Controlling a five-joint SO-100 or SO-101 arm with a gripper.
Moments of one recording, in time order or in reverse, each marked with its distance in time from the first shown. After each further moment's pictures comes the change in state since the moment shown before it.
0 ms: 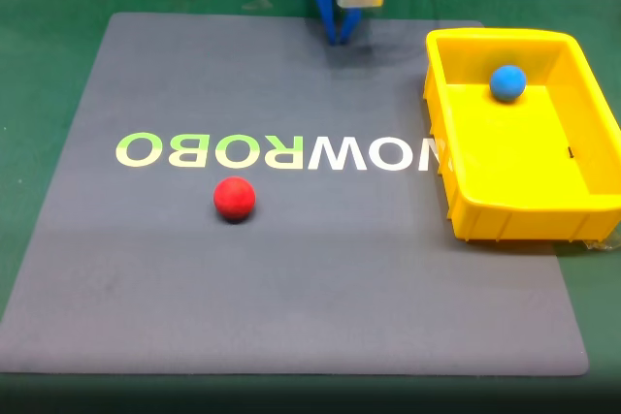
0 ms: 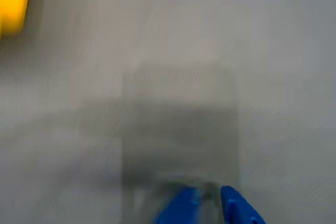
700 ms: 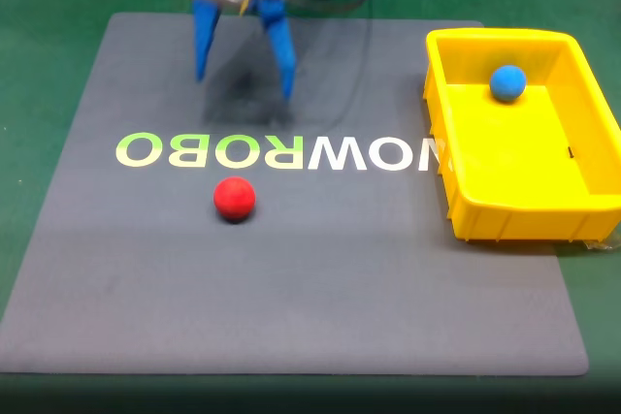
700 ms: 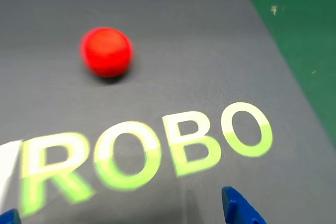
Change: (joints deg) arm 23.8 -90.9 -41.7 -71.0 -9.2
